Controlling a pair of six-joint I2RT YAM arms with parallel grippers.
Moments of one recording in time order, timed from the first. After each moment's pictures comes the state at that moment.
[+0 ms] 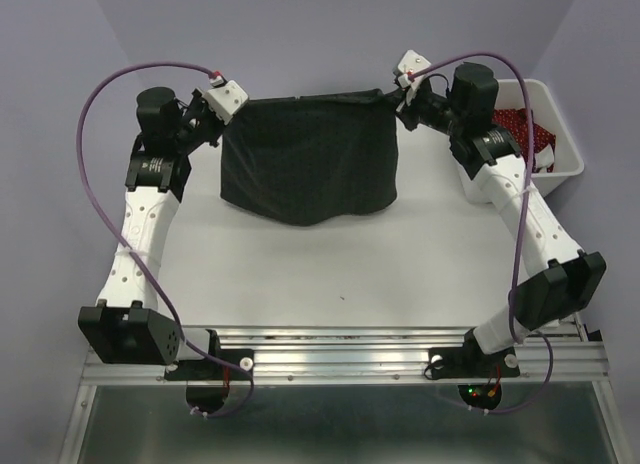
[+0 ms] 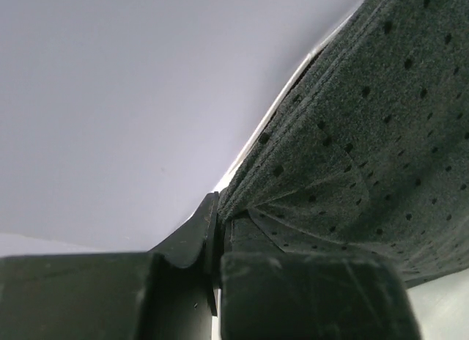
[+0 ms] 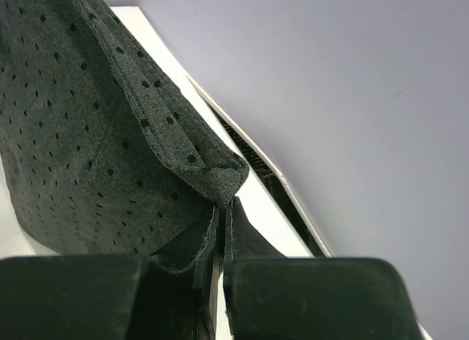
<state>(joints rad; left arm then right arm) -0.05 1.32 1.47 -0.30 0.47 0.67 0.30 1.53 1.68 -0.25 -0.48 -0.53</state>
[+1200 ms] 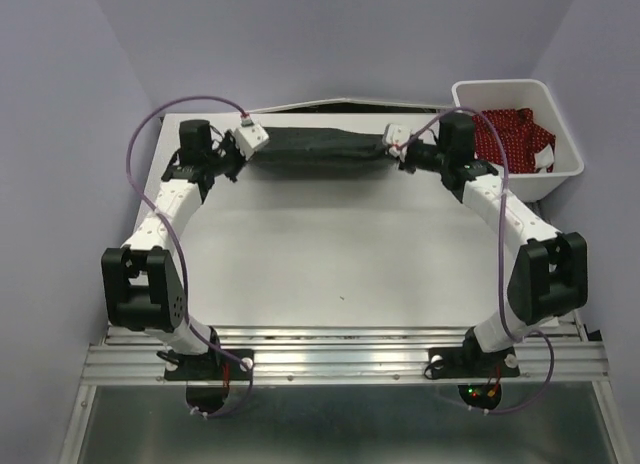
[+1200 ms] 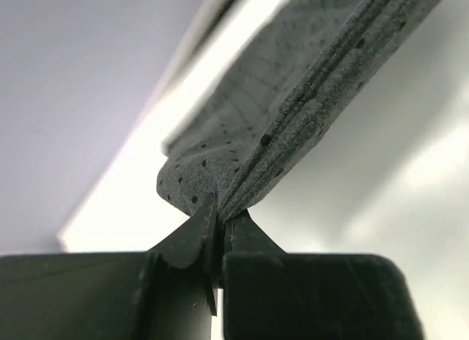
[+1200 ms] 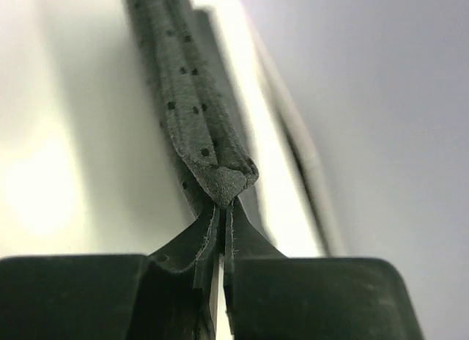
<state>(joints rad) -0.06 1.53 1.31 -0.19 0.50 0.69 0.22 1.60 1.38 -0.03 -0.69 -0.84</state>
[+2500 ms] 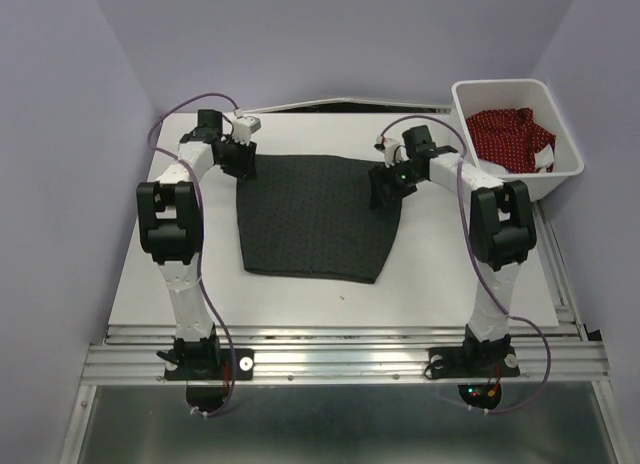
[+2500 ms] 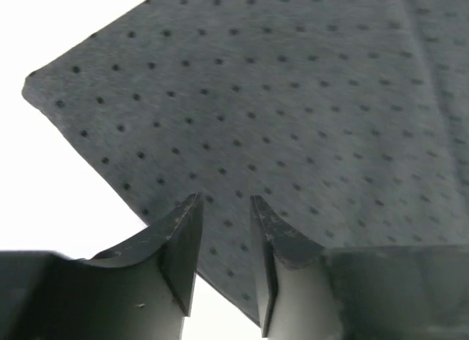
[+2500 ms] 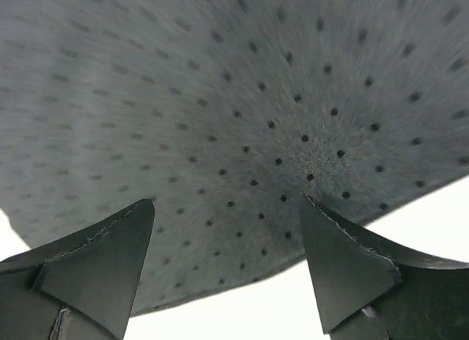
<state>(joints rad) -0.02 2.05 1.66 -0.58 0.51 0.36 0.24 1.98 1.53 -0.56 -0.51 -0.19</state>
